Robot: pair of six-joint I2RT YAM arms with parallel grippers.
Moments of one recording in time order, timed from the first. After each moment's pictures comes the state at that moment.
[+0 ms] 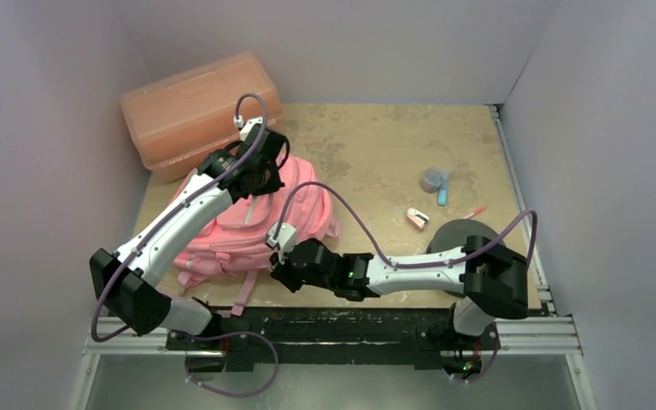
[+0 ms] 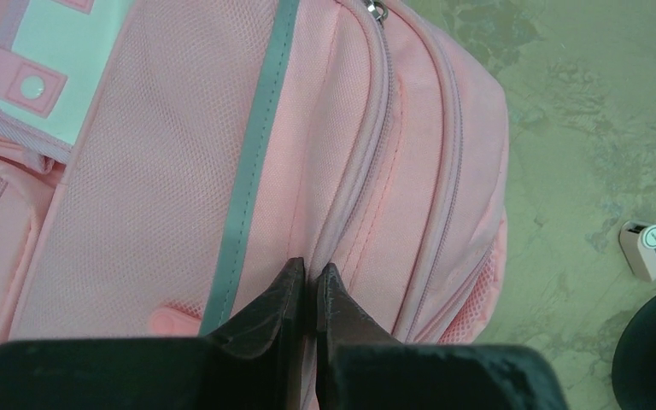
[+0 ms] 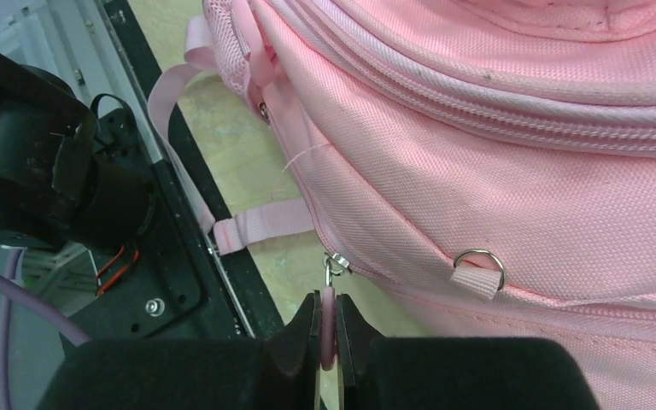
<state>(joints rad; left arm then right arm) -0.57 1.42 1.43 -0.93 -0.38 -0.69 1.33 1.61 0.97 0.16 0.15 0.31</state>
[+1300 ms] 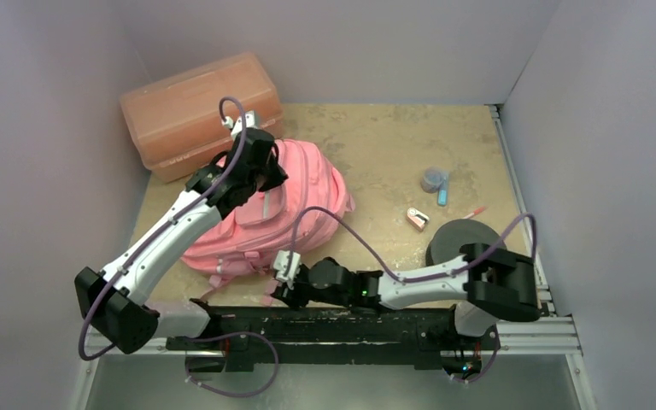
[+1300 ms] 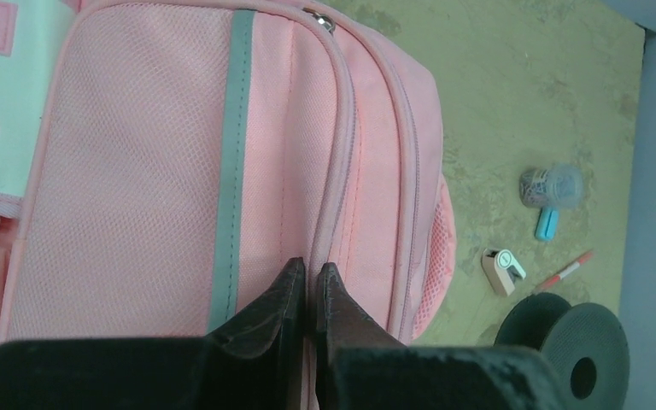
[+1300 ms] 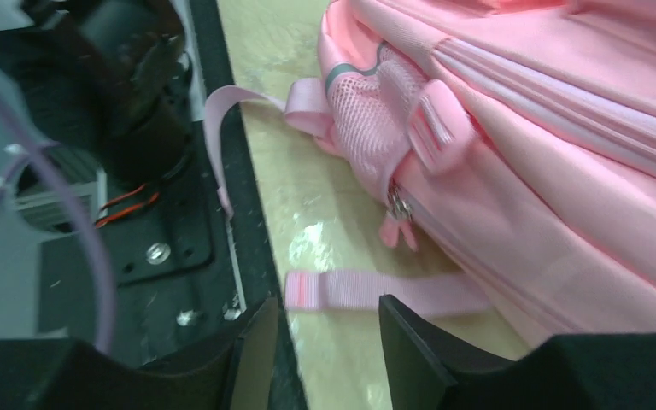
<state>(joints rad) -0.57 1.32 1.33 -0.68 -0.33 -0.82 1.38 1.64 0.81 0.47 0.13 0.01</state>
